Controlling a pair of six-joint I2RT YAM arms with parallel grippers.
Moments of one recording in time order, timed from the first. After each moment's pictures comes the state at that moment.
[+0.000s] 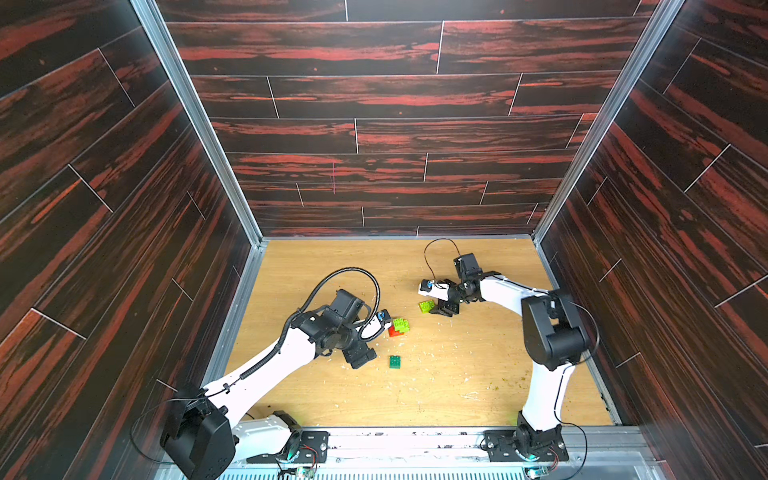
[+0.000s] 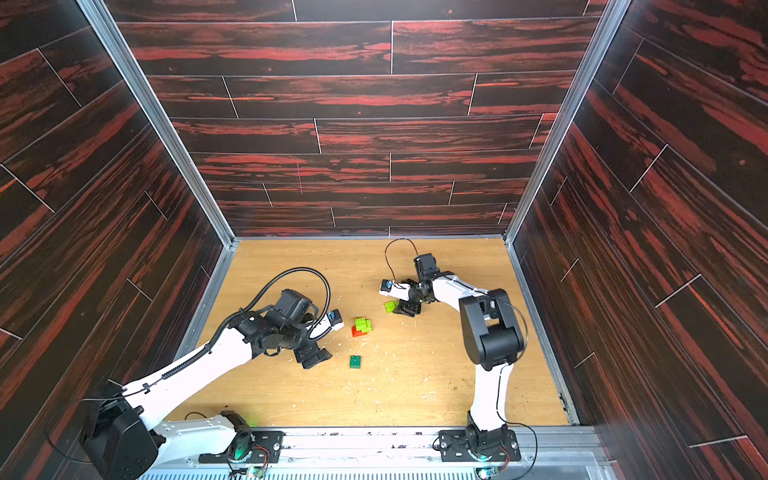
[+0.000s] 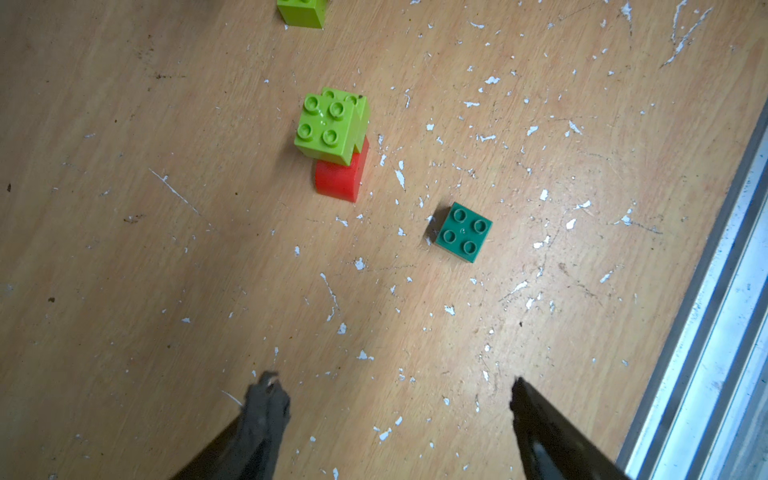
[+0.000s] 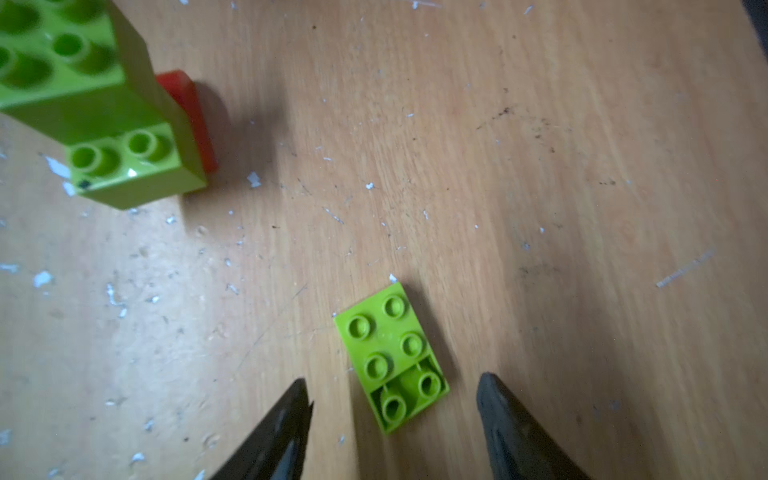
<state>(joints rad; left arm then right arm) -0.60 1.24 0.92 -0.74 0.22 0.47 0.33 2.00 1.32 -0.45 -0.50 -1.10</state>
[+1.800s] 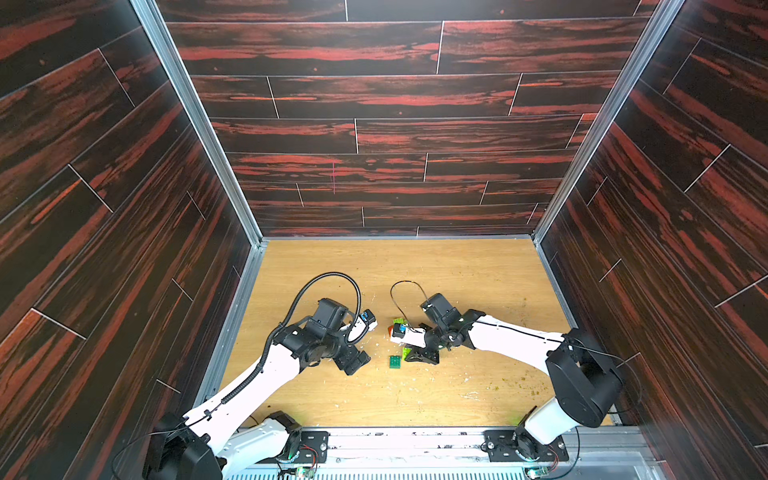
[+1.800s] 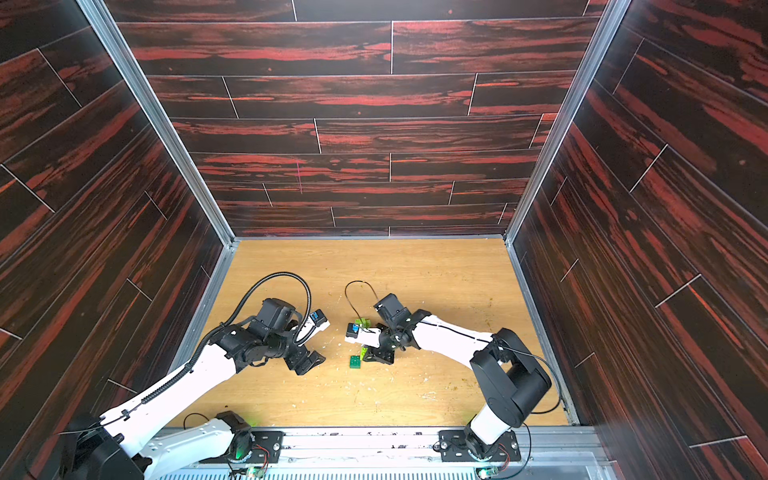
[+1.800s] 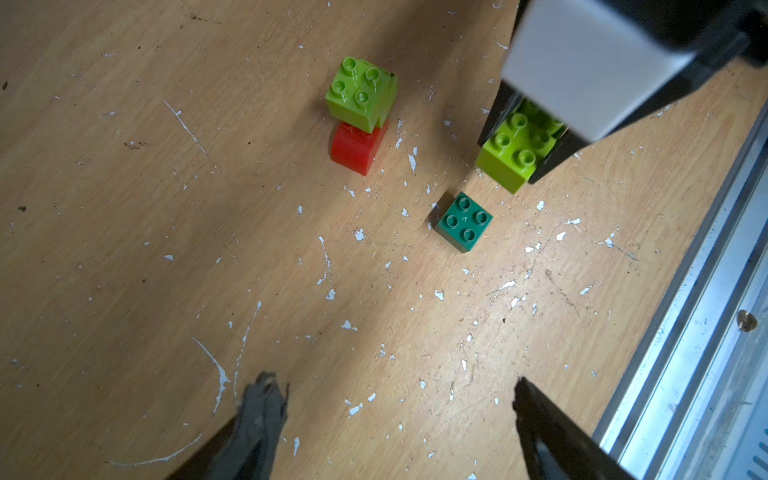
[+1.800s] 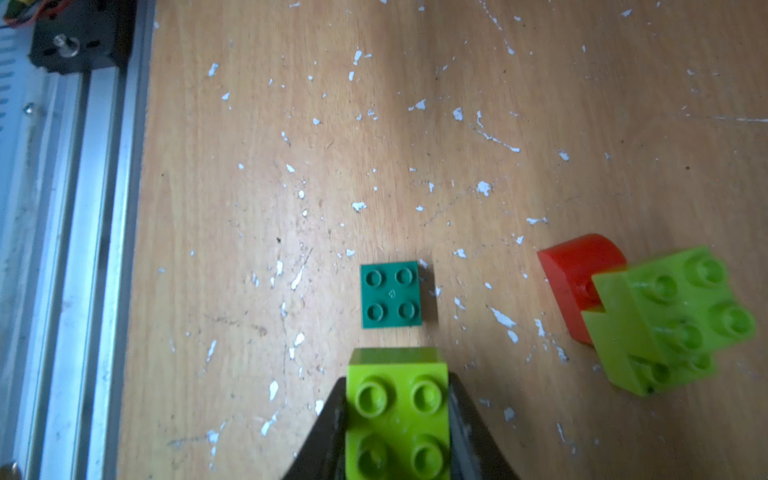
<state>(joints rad) -0.53 1.09 0.79 -0.70 0.27 0.32 0.78 1.61 0.94 -0.41 -0.46 -0.60</state>
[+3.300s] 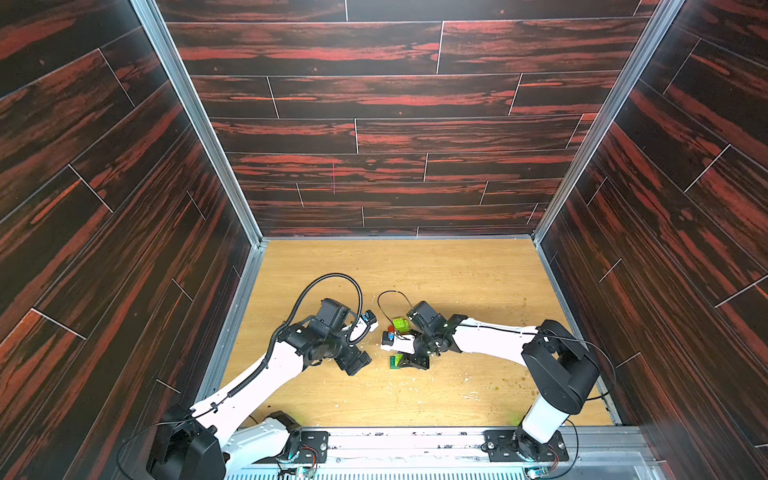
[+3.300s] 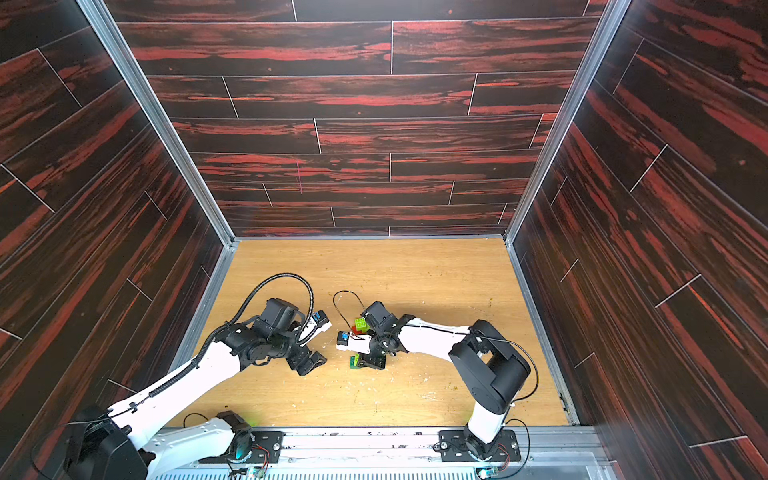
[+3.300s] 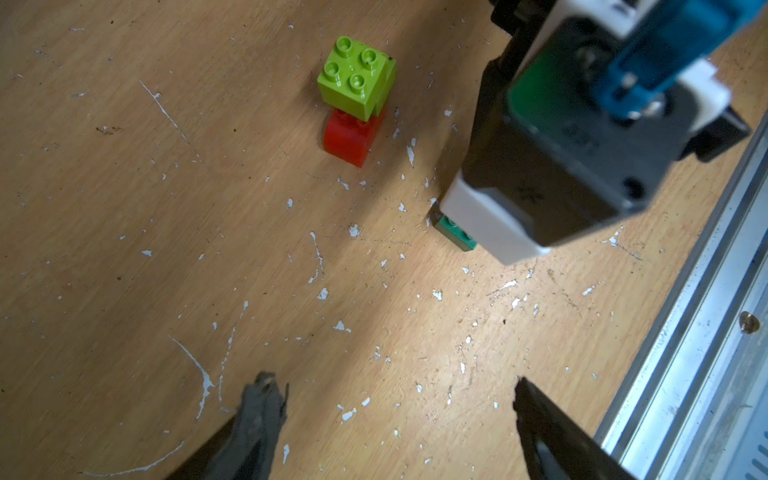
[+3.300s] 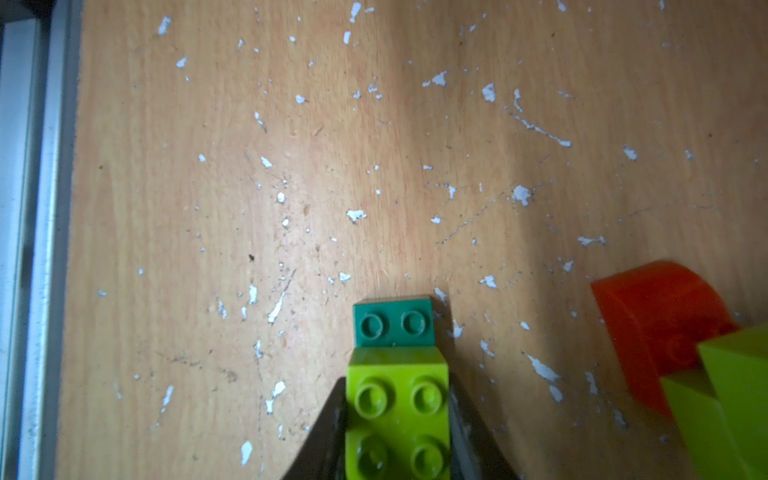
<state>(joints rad) -0.53 1.13 0.79 -0.69 0.28 0.31 0.84 1.73 0.97 -0.38 -0.39 -0.60</state>
